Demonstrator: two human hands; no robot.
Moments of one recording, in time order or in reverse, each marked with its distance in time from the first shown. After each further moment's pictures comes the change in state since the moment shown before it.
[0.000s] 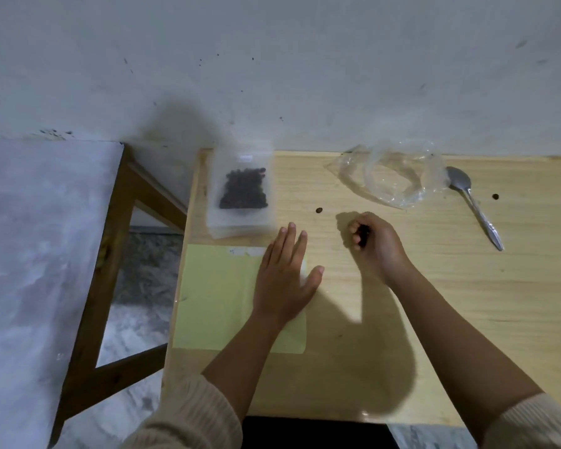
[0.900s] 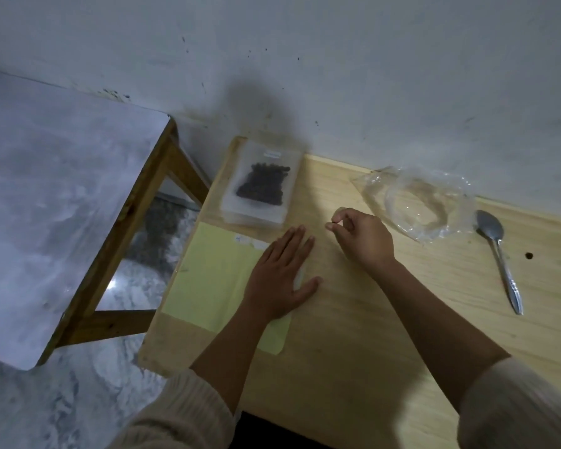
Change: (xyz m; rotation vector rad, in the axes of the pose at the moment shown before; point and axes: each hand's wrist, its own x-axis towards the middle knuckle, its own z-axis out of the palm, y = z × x) left_hand 0.000 0.000 -0.001 0.065 -0.018 -0.035; right_hand 0.063 0.000 0.010 -1.227 -0.142 -0.564
